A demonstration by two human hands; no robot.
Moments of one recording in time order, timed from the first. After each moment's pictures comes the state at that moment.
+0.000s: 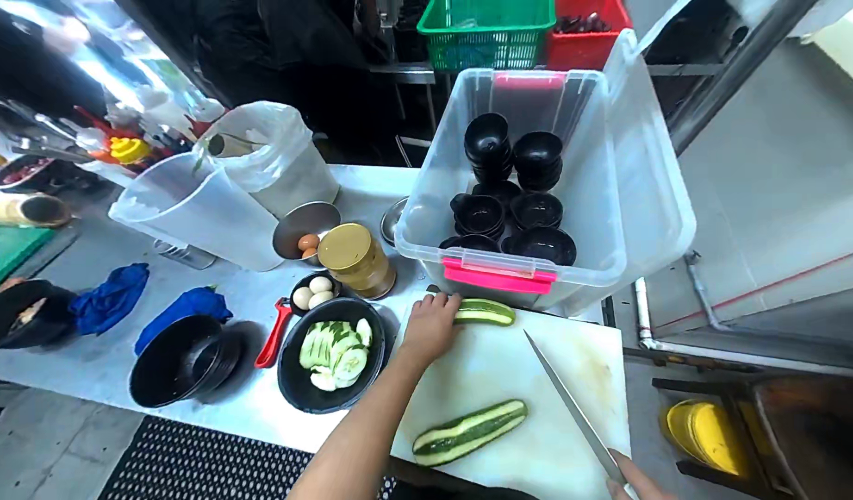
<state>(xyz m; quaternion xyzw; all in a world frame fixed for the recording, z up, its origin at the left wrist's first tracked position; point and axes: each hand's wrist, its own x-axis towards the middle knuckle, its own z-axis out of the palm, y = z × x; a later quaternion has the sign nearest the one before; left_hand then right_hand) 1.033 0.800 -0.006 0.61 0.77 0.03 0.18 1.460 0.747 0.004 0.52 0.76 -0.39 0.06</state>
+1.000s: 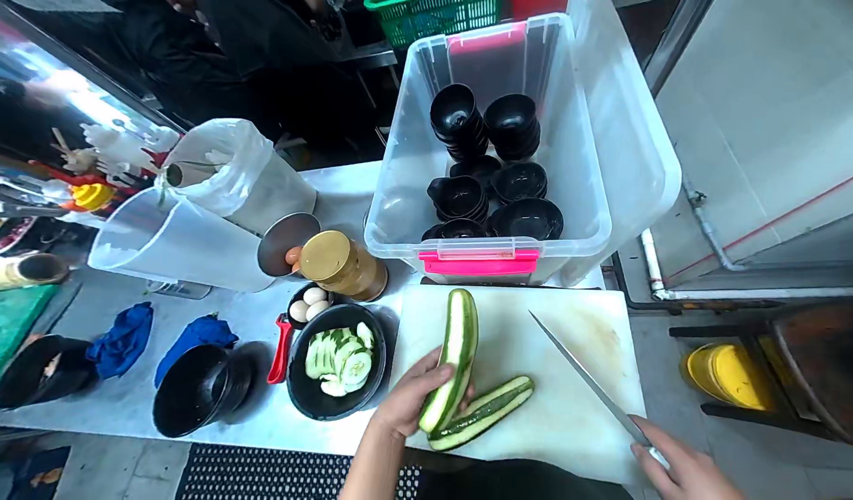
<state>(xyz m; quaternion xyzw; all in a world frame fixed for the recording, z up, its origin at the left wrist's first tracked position) 1.050 0.689 0.020 0.24 0.45 0.45 0.73 1.479 0.743 -0.003 0.51 0.76 -0.40 0.03</state>
